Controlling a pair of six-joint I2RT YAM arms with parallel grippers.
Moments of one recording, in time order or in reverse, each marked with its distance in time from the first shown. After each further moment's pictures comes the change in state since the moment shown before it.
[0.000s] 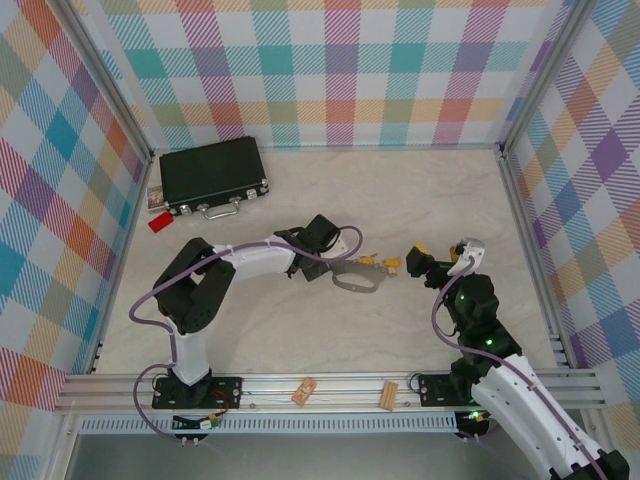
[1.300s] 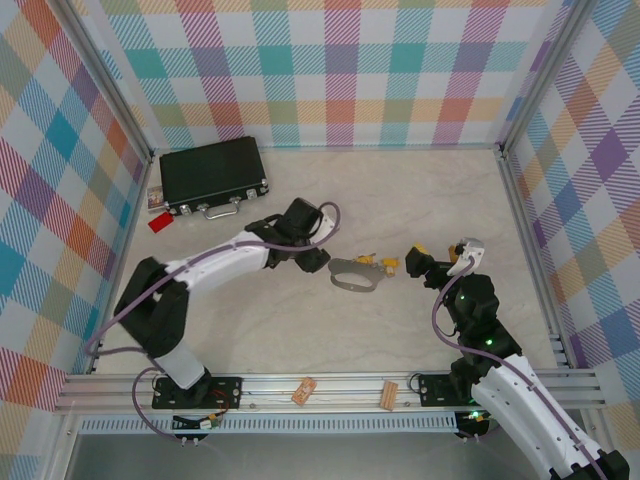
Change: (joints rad) left arm 0.039 -0.280 -0.019 -0.078 0.129 -0.183; right arm 0.000 -0.002 0.000 0.002 -0.014 0.003
